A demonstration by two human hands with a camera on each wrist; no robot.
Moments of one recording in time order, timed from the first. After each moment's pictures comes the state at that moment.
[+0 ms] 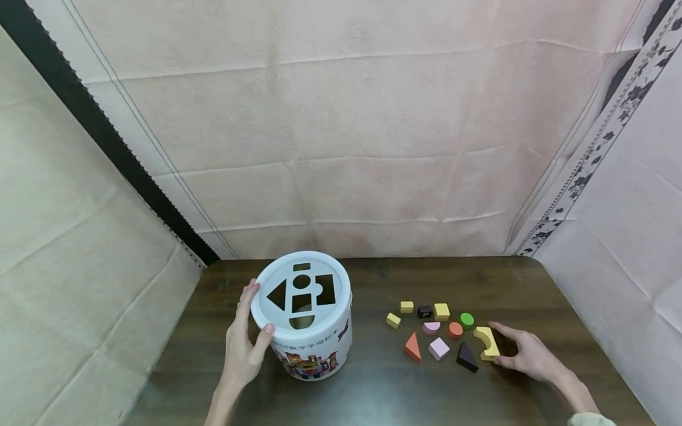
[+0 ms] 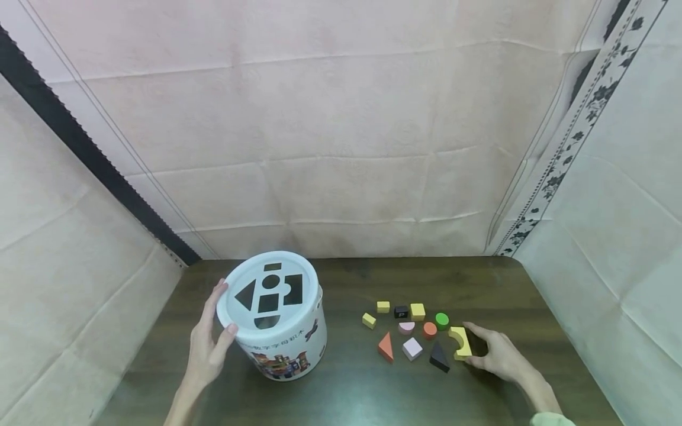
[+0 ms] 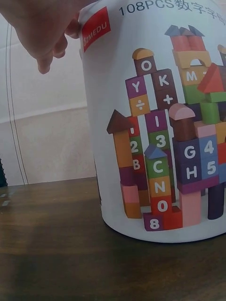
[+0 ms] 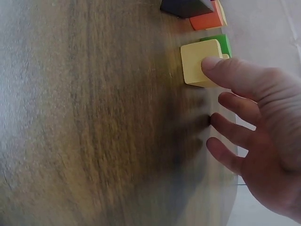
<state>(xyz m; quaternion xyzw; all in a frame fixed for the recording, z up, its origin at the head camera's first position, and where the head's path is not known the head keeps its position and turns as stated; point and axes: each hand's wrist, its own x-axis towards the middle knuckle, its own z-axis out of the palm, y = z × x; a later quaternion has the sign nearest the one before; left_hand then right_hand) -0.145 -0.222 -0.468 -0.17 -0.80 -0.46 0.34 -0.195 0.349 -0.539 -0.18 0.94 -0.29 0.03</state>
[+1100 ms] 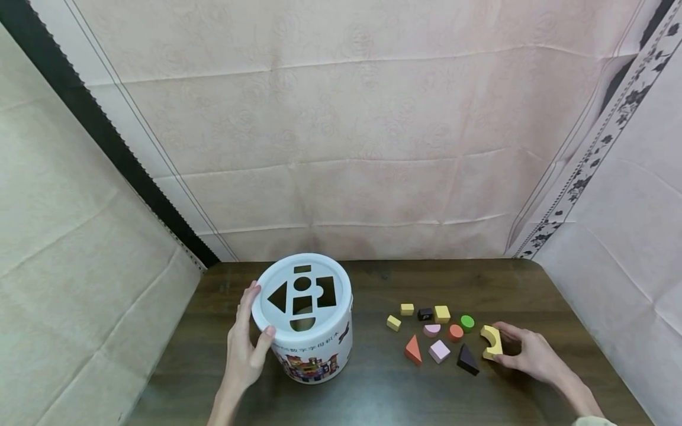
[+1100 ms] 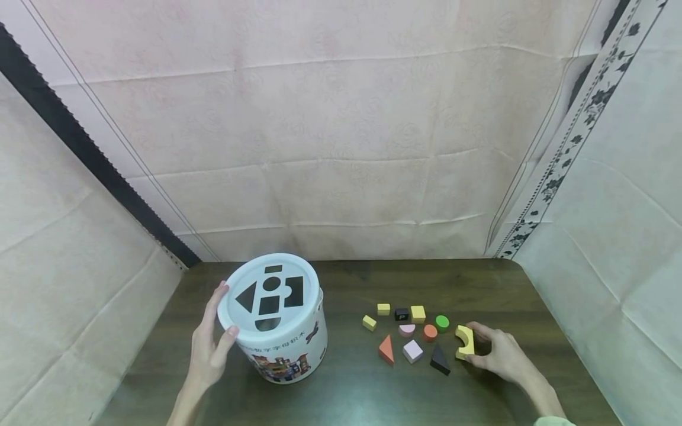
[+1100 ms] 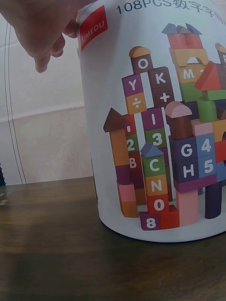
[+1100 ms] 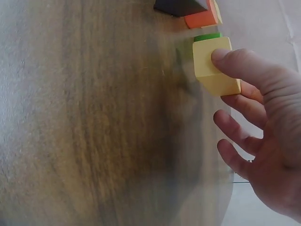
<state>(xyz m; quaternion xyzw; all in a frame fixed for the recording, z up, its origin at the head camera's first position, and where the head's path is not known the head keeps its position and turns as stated) -0.146 -0.218 -0.468 -0.18 -0.79 -0.45 0.36 -0.193 0.349 -0.535 -0.16 0.95 -0.28 -0.03</state>
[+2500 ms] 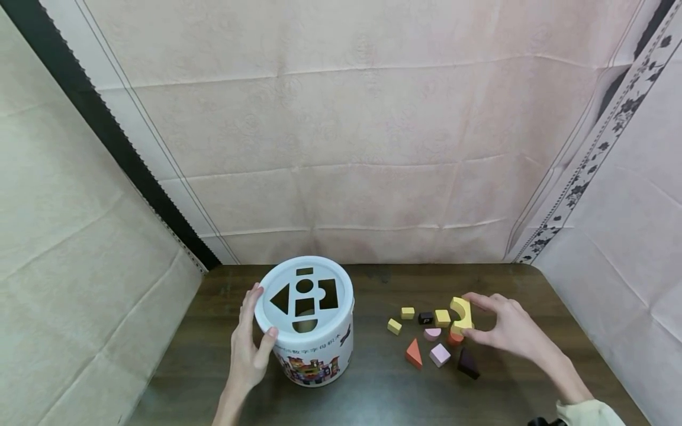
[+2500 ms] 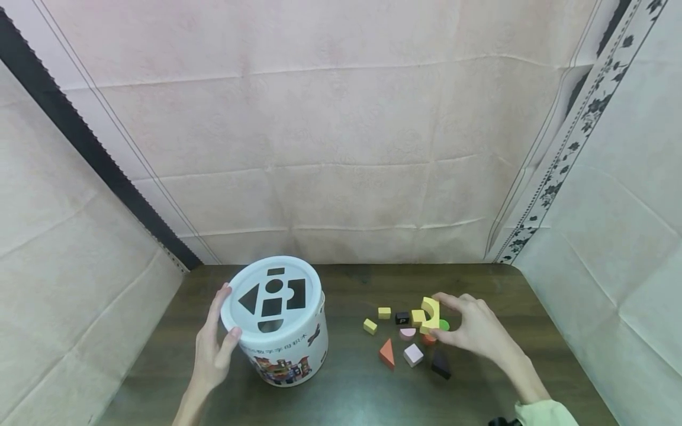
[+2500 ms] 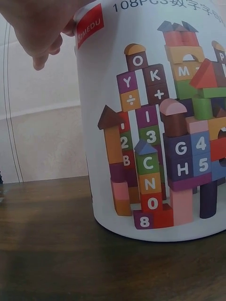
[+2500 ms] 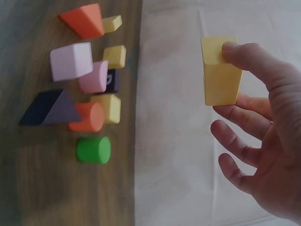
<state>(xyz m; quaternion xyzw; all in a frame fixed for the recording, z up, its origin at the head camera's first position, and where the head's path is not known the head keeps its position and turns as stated) -0.147 -0.216 -0.473 -0.16 -0.79 -0.47 0.36 -0.196 0.274 -0.435 -0.25 0.93 -0.24 -0.14</state>
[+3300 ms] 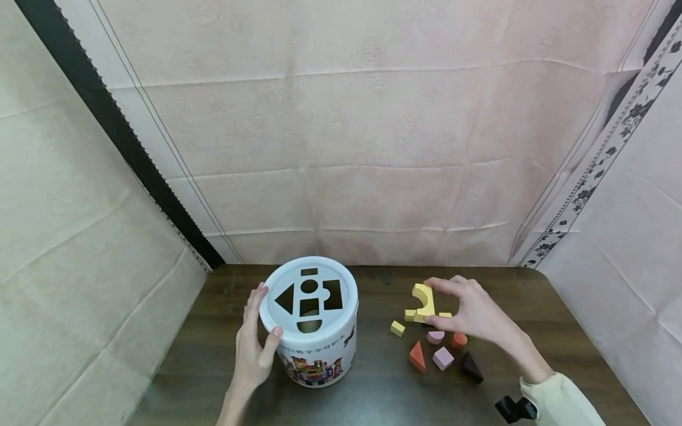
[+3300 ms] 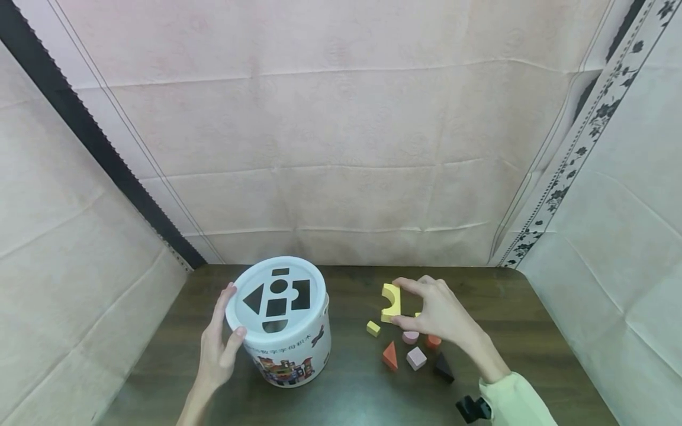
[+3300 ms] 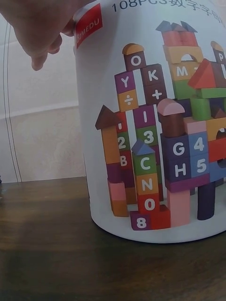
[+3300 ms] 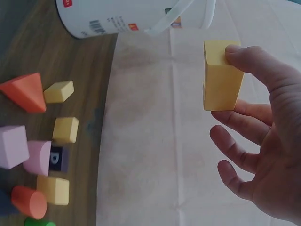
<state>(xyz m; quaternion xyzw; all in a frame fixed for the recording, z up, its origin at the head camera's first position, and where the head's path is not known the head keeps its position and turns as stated) -0.148 -0.214 -0.471 -0.18 -0.78 -0.46 0.38 -0.211 0.203 -0.397 -0.31 0.90 -0.27 -0.13</state>
